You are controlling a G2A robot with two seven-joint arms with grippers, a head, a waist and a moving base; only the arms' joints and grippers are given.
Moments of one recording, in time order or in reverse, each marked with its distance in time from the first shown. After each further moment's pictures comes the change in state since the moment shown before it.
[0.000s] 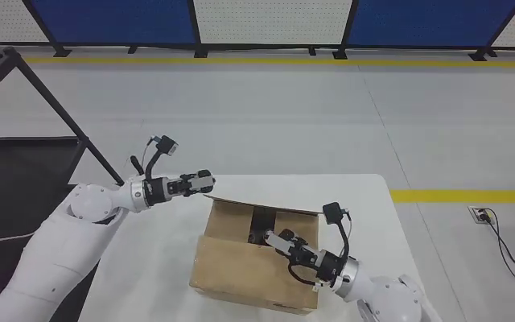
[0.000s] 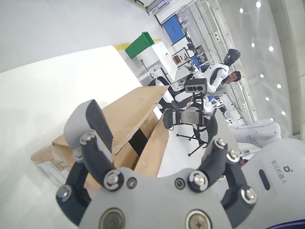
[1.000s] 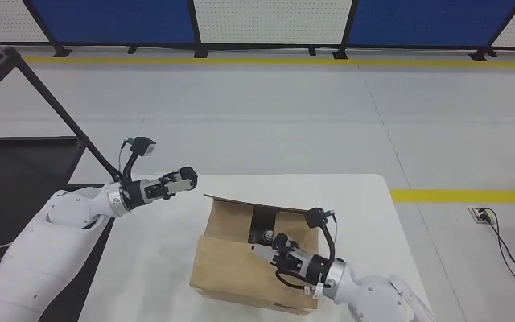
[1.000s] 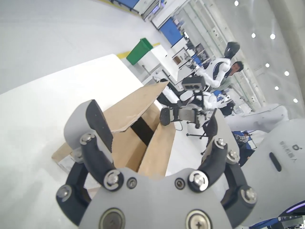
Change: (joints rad) left arm 0.050 0.074 -0.085 0.009 -0.065 -0.192 -0.004; right arm 0.034 0.003 -0.071 -0.006 -0.206 0.030 0.020
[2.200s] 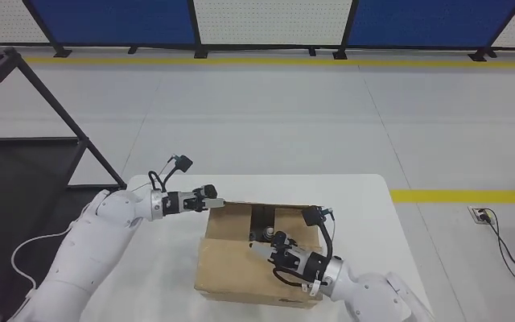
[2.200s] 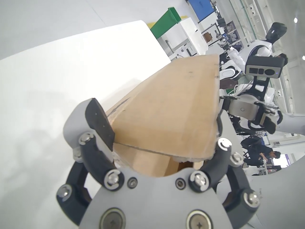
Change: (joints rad) left arm -0.050 -0.225 0.053 0.282 0.399 -0.025 0.025; right arm 0.034 0.004 -0.030 0.018 0.008 0.026 -0.026
